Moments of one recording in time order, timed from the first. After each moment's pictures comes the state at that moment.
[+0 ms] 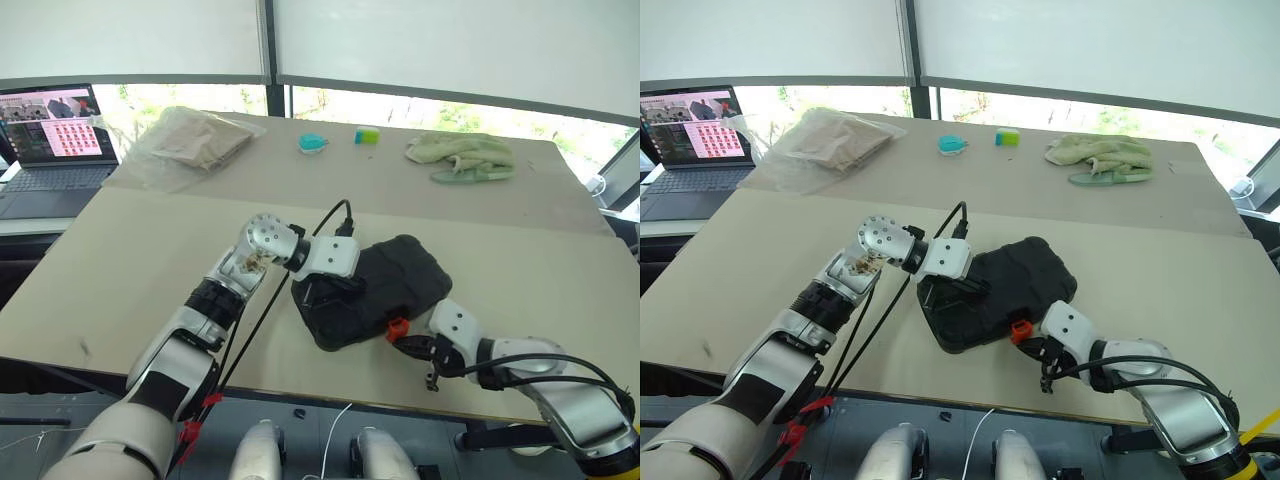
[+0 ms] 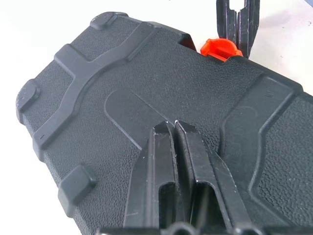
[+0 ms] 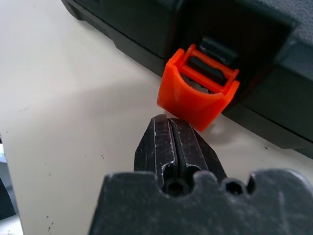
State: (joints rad) left arm -0.91 0.32 -0.44 0.52 0.05 -0.15 -1.34; right arm 0.01 -0.81 0.12 -0.47 0.28 0.60 0.80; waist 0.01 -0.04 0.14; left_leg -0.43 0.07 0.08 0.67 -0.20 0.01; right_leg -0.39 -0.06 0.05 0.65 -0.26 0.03
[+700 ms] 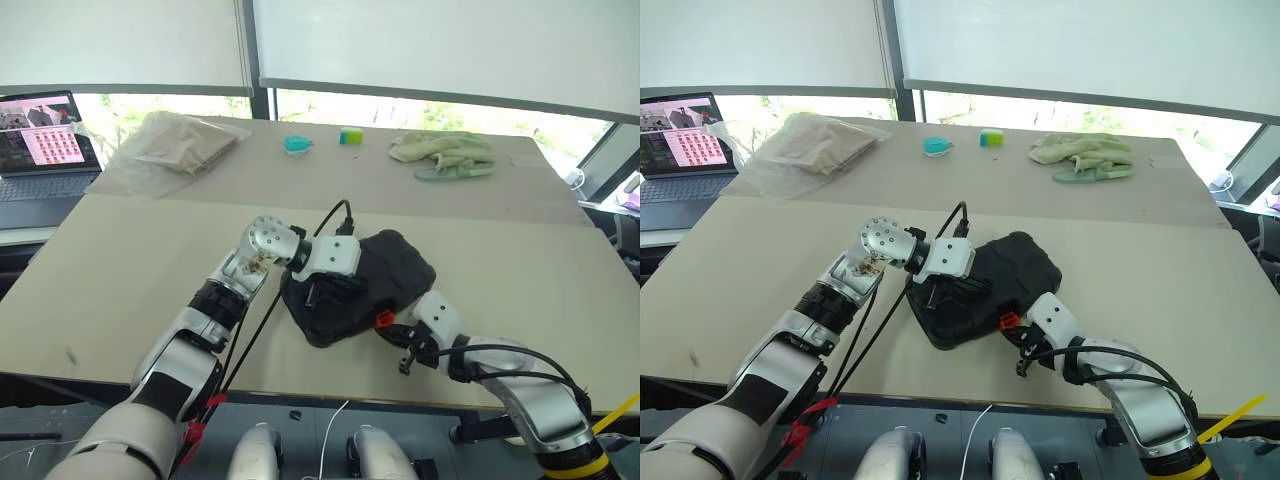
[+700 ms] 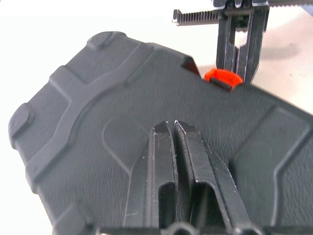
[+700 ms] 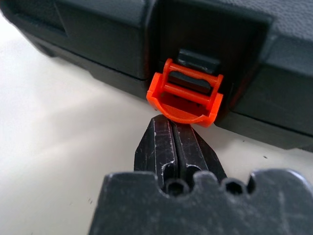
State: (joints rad) left arm -0.92 0.30 -0.43 0.54 0.05 -0.15 -1.32; right arm -0.03 -0.59 0.12 -0.41 0.25 0.60 0.67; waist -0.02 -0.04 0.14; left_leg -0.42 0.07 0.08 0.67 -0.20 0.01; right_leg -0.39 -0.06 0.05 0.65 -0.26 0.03
